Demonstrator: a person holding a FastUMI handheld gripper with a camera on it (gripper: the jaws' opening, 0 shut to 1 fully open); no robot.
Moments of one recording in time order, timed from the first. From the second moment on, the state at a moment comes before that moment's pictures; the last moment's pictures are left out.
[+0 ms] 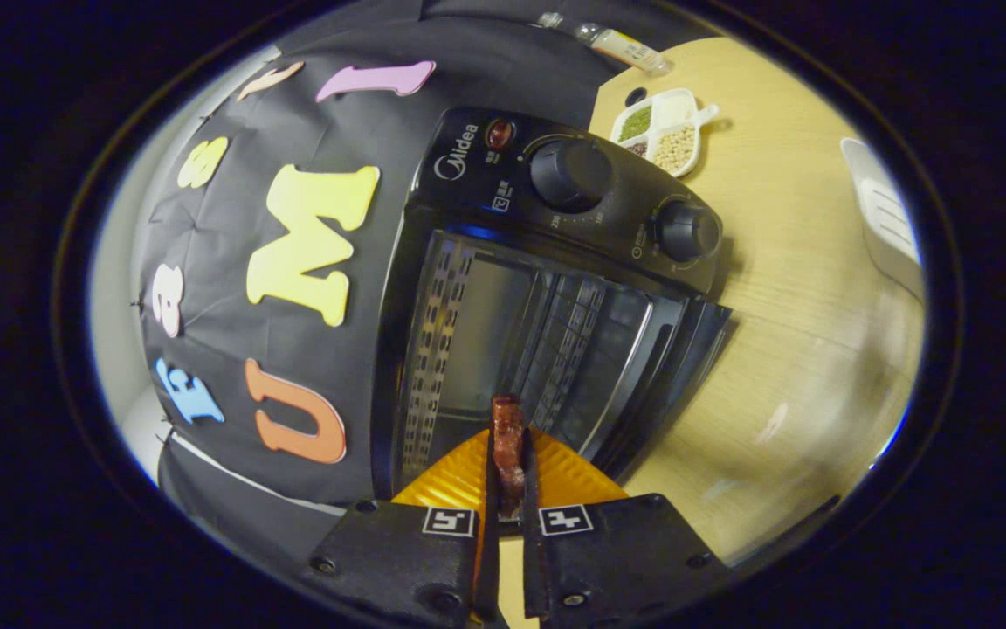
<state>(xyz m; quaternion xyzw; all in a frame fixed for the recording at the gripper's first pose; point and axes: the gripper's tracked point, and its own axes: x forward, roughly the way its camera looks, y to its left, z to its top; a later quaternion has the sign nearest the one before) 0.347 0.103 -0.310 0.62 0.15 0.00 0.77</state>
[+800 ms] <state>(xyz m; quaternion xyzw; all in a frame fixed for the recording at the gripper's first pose) 0.372 0.106 -0.330 0.45 0.17 -0.05 0.88</state>
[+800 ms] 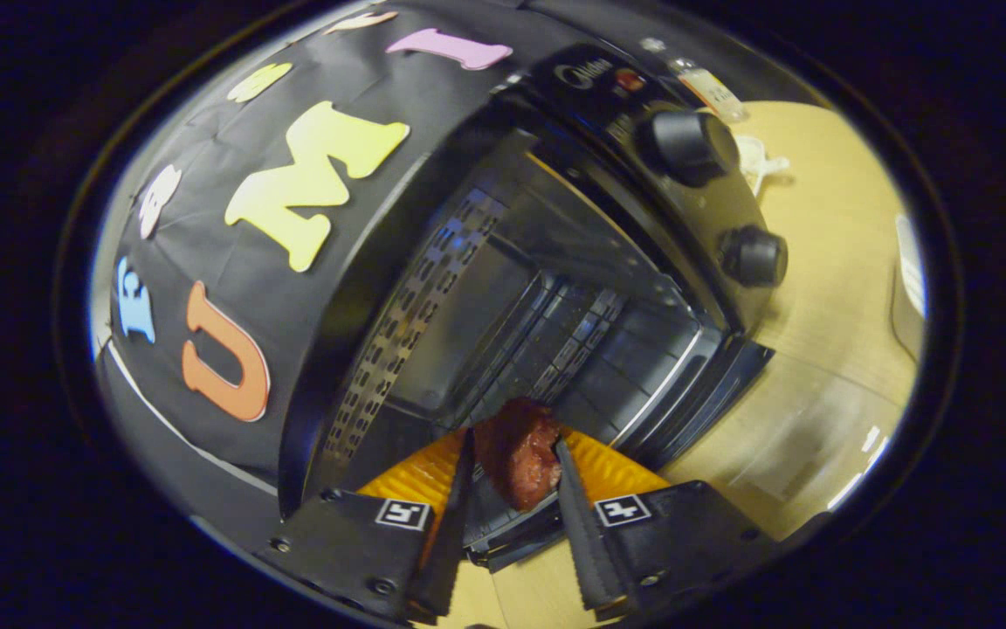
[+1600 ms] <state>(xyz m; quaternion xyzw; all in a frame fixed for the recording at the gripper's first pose) 0.277 0.087 -0.282 0.10 0.21 0.02 0.97</state>
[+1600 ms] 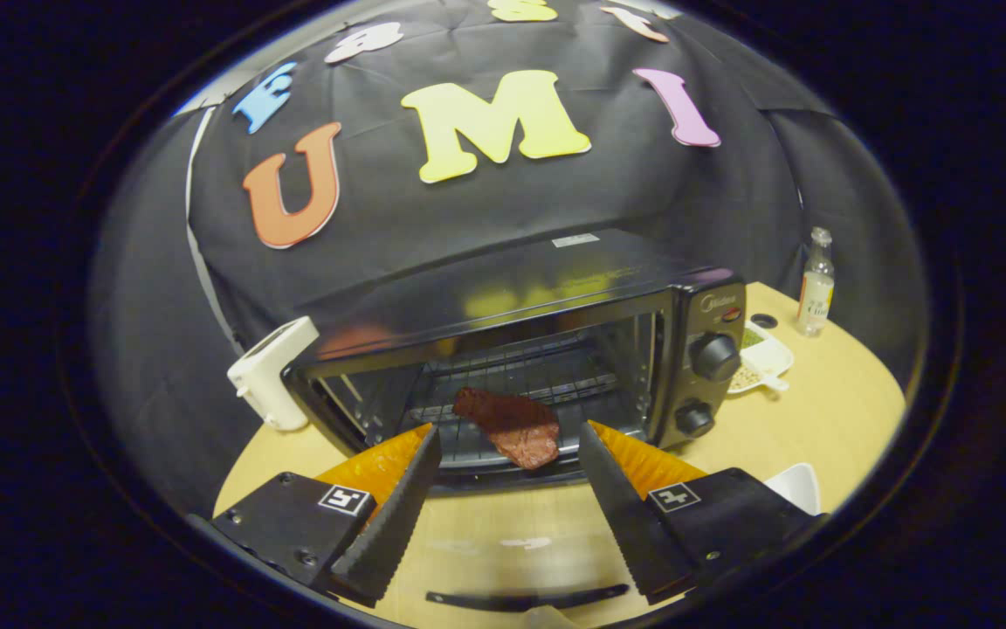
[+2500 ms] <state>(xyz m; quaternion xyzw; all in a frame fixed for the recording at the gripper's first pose) 0.119 0.065 -0.351 0.01 0.31 0.07 0.95</state>
